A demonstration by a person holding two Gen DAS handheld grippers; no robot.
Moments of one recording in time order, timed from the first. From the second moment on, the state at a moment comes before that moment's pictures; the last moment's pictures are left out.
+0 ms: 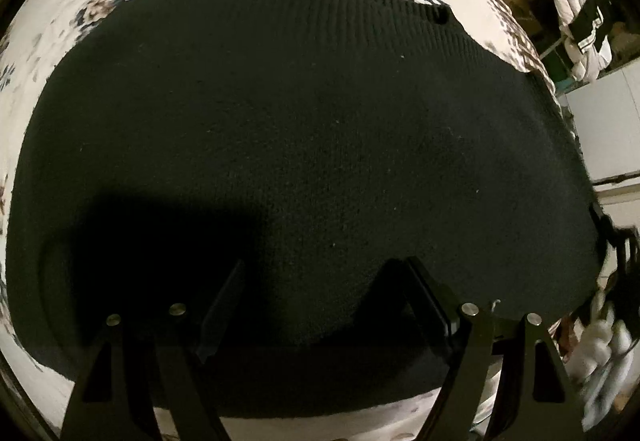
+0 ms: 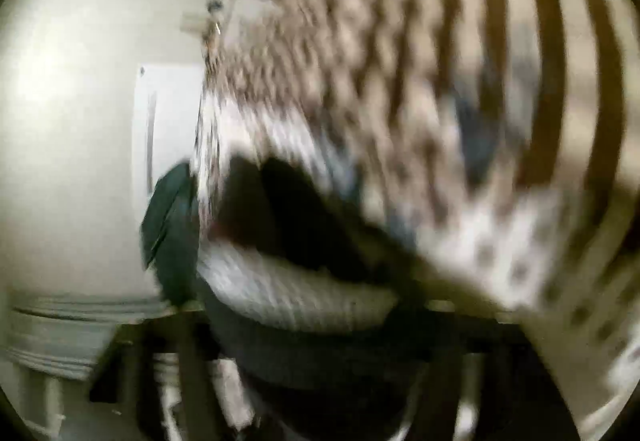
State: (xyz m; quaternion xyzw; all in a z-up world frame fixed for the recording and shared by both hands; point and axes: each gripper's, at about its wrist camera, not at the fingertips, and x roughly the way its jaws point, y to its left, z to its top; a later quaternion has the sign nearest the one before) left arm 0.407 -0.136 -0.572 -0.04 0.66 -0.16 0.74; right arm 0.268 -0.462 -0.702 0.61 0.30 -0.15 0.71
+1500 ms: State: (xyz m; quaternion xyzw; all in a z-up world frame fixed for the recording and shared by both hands) left arm 0.408 -0.078 -0.574 -0.09 0.66 -0.09 0.74; right arm 0.344 -0.345 -0.583 0.35 0.37 -0.13 0.85
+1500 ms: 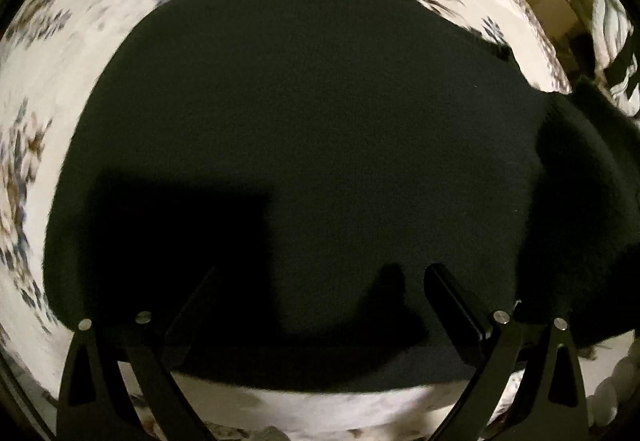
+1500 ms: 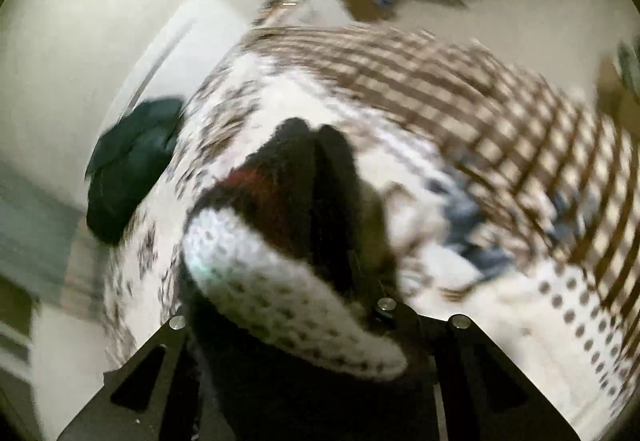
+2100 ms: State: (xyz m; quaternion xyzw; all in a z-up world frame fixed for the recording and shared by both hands) left arm 0.349 0.160 -0.535 -0.22 0.62 0.05 0.75; right arm 0.406 0.017 -0.656 -0.01 0.55 0.07 0.83
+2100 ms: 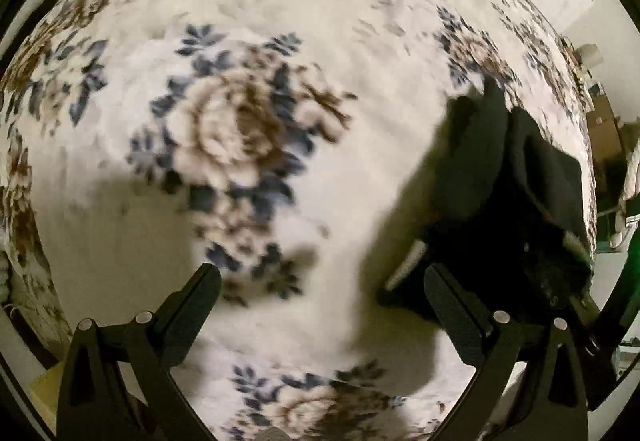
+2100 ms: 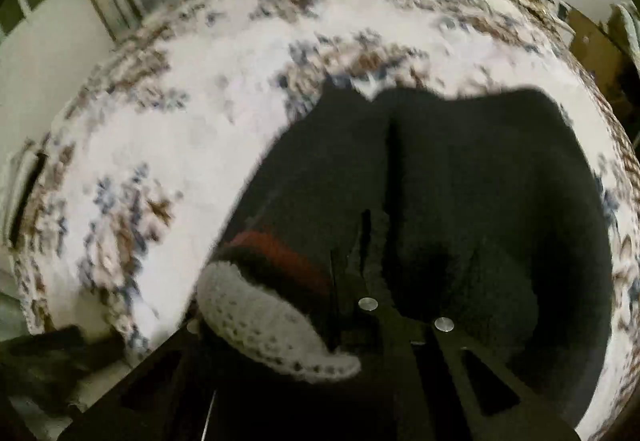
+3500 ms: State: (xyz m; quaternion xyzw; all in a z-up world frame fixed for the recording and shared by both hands) left arm 0.473 -0.019 -0.508 -0.19 0.63 -0.23 0.72; right arm 0.382 -0.276 -0.675 0.43 0.58 0.05 0.69
